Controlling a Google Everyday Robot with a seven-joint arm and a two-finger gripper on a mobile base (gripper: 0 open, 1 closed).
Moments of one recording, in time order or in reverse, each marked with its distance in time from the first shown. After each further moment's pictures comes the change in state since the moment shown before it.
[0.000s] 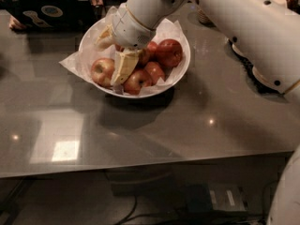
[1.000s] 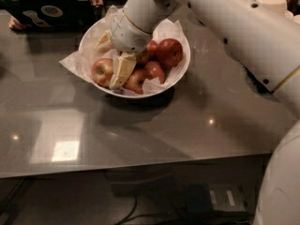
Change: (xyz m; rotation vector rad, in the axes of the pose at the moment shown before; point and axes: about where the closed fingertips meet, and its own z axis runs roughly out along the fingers) arm 0.006 0.001 0.015 -0.043 0.001 0.010
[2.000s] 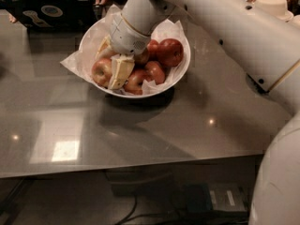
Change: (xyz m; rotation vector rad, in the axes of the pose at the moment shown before) arm 0.001 0.003 0.007 -0.027 0.000 0.000
